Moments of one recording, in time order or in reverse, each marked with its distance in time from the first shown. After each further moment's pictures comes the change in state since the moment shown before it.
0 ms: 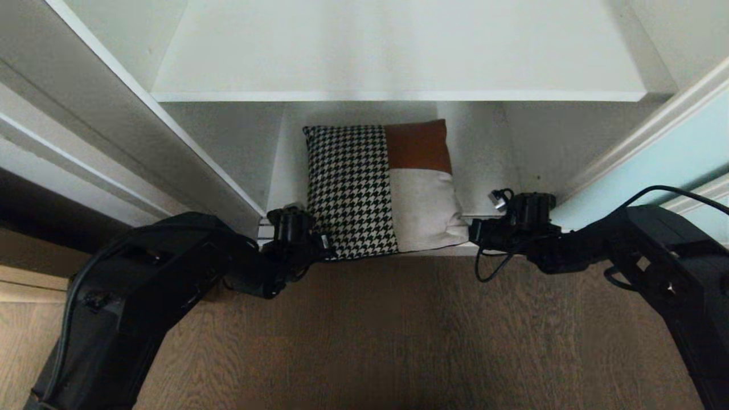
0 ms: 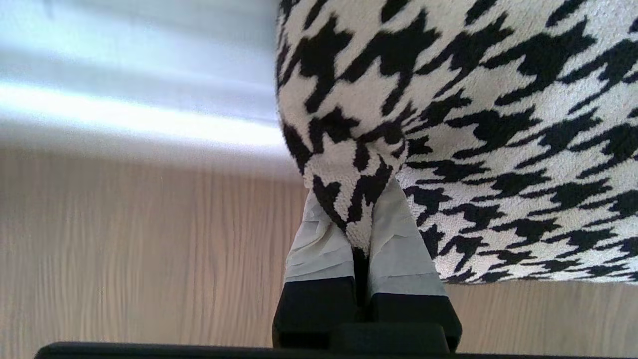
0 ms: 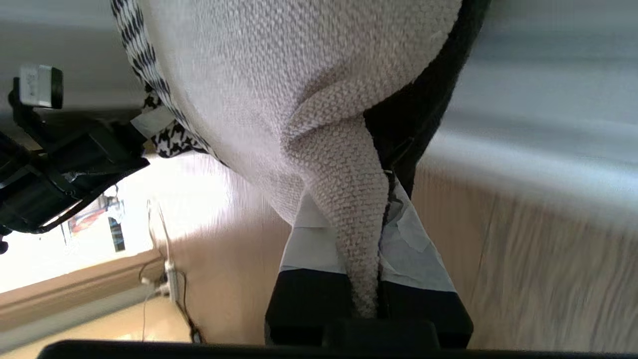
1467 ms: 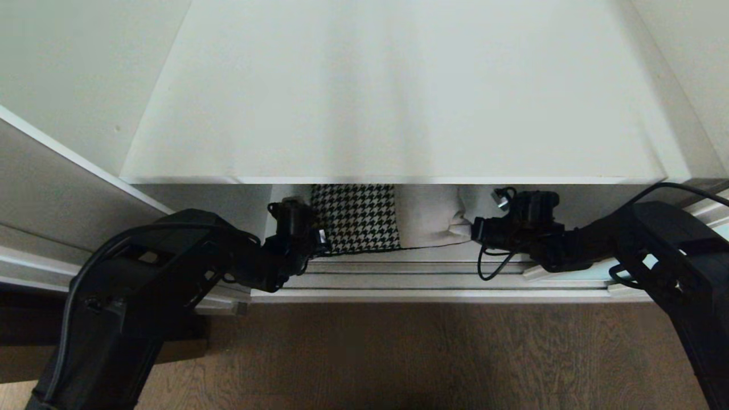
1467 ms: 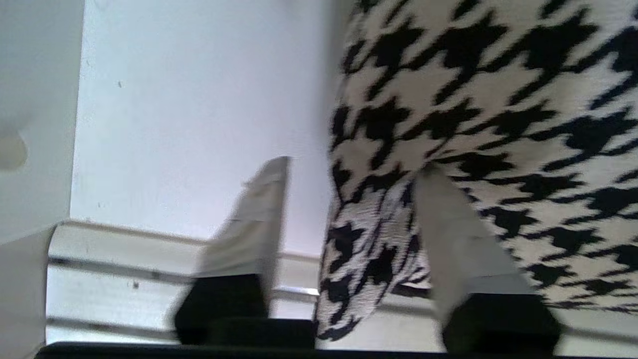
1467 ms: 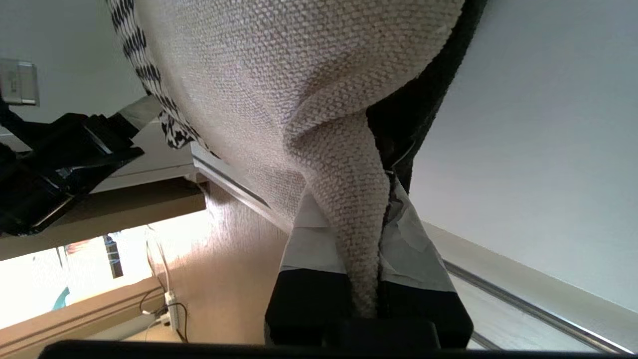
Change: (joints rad) left arm -0.018 0.001 -0.060 0.044 0.149 0.085; right arm 0.002 -0.024 0.025 0.022 -0.016 -0.003
